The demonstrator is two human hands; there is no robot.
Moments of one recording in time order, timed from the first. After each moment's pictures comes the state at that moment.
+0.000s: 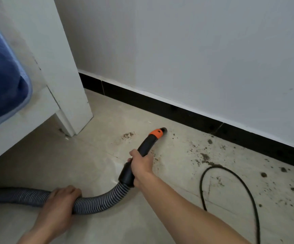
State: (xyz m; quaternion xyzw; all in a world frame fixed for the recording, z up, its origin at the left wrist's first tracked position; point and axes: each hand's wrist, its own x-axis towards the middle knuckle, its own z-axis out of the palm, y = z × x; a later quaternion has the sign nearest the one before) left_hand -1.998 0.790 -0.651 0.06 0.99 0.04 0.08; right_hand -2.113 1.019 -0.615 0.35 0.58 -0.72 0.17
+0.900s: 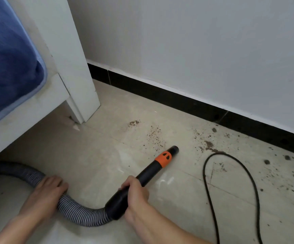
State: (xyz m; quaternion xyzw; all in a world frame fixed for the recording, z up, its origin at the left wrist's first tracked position) left_hand -1.963 0.730 -0.665 0.09 0.99 -0.09 0.07; right_hand -1.991 0.995 -0.613 0.48 0.45 -0.72 0.22
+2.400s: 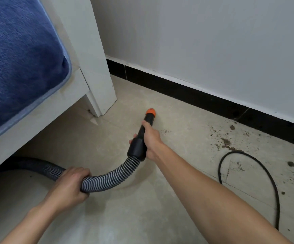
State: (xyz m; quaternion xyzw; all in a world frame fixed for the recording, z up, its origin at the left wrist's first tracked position) left_hand -1.952 0.759 -0.615 0.05 0.99 0.15 0.04; right_hand -2.095 0.997 -0.552 0.29 0.52 -0.75 0.29
